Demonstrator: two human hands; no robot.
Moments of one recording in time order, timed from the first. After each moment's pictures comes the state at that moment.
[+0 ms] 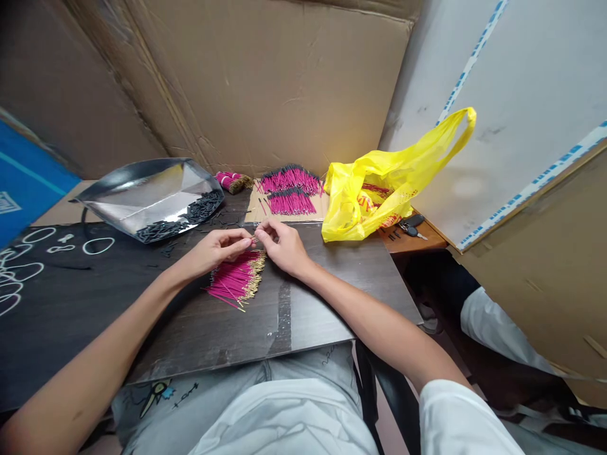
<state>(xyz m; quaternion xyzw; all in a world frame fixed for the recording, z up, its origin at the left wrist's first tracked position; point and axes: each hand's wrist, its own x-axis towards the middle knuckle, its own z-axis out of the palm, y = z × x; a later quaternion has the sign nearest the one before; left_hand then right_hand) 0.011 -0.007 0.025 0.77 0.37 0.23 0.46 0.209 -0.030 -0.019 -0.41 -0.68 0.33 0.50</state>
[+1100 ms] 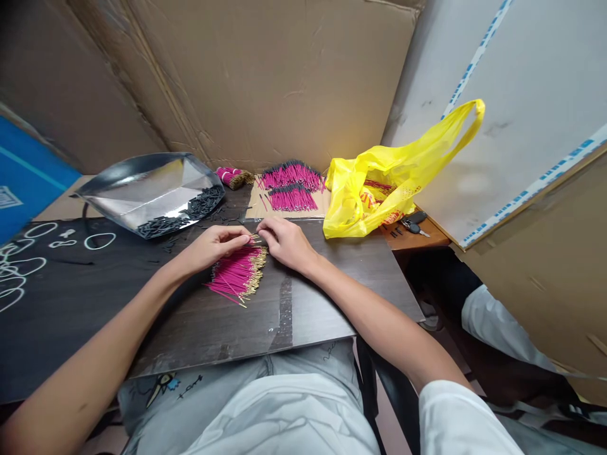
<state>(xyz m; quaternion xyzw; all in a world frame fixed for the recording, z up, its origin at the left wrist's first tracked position) 0.005 0.000 0.021 0.81 0.39 0.21 0.39 0.220 -0.025 -0.017 -0.39 -0.78 0.20 0.45</state>
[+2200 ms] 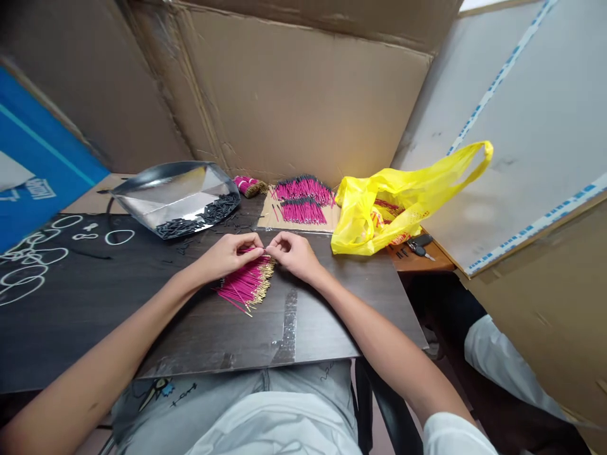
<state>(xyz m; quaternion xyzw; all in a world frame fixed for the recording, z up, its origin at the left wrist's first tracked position) 0.008 -0.007 0.016 0.83 0.40 0.24 0.30 0.216 -0.022 -0.022 -0.41 -0.68 0.42 0.44</state>
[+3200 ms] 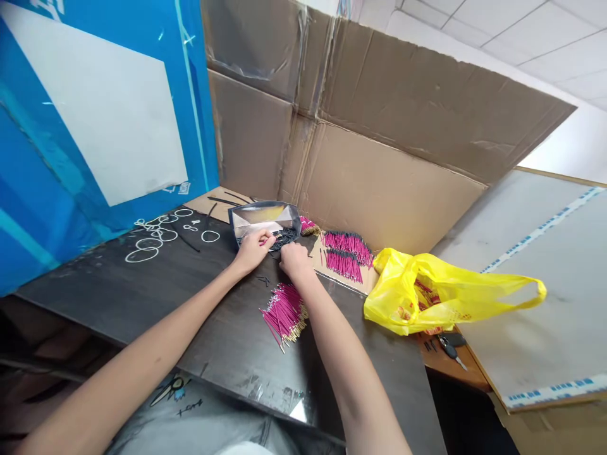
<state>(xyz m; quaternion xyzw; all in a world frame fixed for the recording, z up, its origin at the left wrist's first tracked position) -0.074 0.042 0.002 0.59 0.53 0.56 0.22 0.070 0.063 0.022 -0.48 -0.87 -0.04 0.02</state>
